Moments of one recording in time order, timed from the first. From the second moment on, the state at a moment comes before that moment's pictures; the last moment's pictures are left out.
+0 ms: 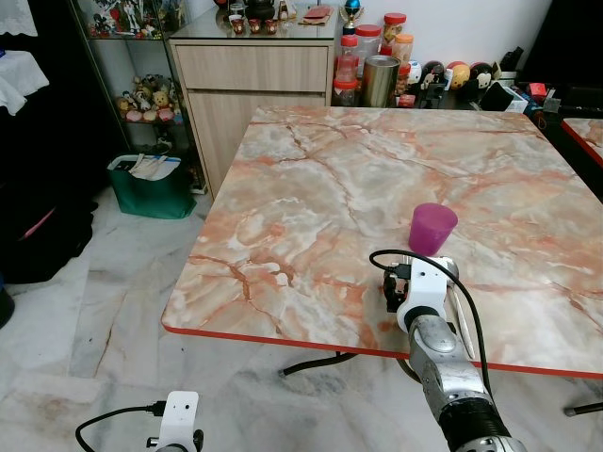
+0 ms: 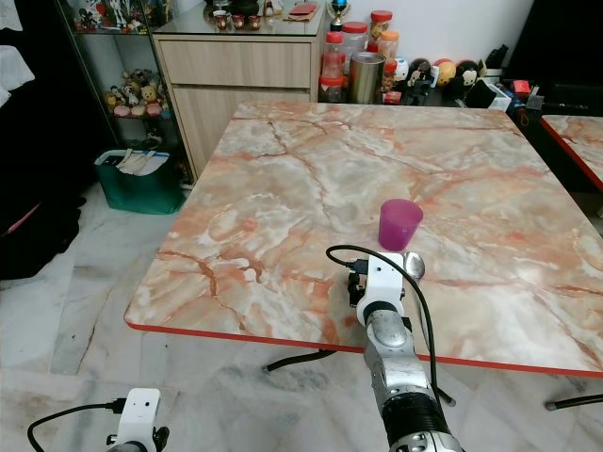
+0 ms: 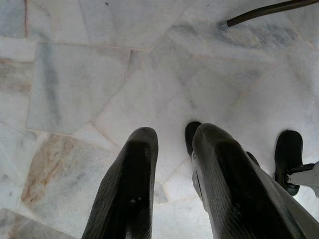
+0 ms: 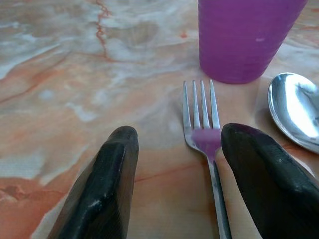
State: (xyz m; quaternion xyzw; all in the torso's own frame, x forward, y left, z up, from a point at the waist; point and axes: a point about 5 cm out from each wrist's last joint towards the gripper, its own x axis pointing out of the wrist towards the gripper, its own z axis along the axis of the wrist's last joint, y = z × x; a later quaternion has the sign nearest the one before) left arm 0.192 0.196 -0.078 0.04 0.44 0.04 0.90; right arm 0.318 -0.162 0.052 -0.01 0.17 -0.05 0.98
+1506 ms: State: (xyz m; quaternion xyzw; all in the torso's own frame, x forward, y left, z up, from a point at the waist) left arm 0.191 0.196 -0.078 0.03 0.44 0.04 0.90; right arm 0.313 -0.163 0.045 -0.01 0.21 -0.05 0.98
